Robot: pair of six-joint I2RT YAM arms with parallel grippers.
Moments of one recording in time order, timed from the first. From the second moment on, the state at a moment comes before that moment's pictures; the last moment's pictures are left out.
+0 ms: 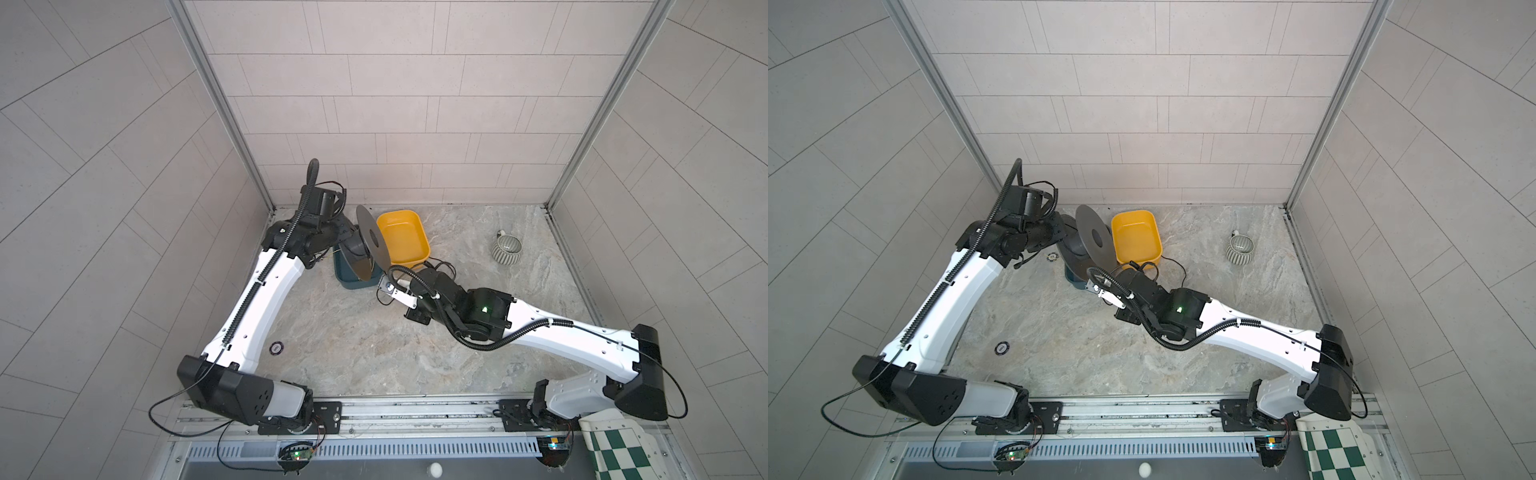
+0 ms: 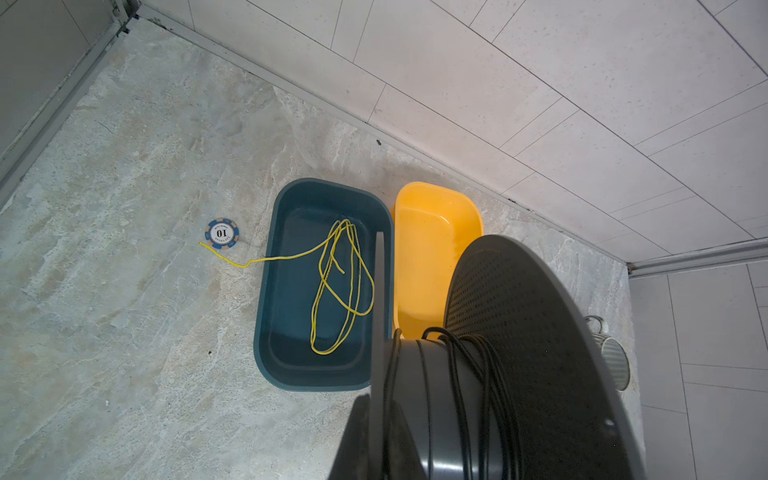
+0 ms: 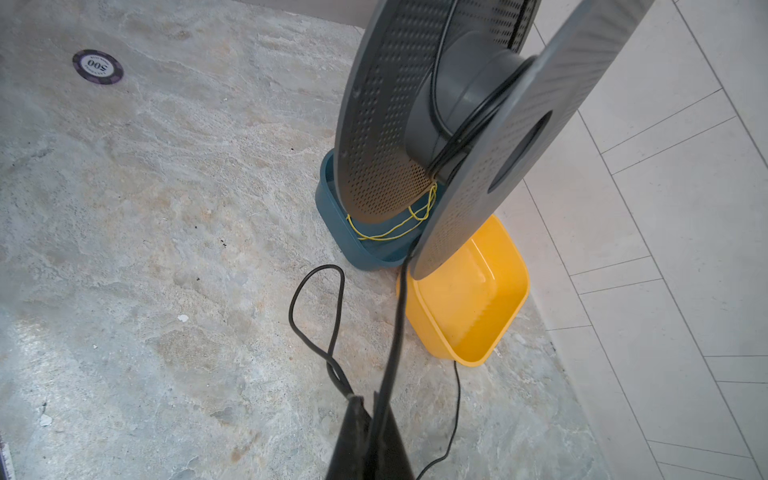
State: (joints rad) left arm -0.28 1.40 1.58 -0.92 -0.10 -0.63; right arm 1.08 1.40 1.29 -0.55 0.40 -0.37
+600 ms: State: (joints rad) left arm -0.44 1.44 1.60 -0.97 -0.23 -0.49; right arm 1.05 1.58 1.56 -0.51 0.56 -0.31
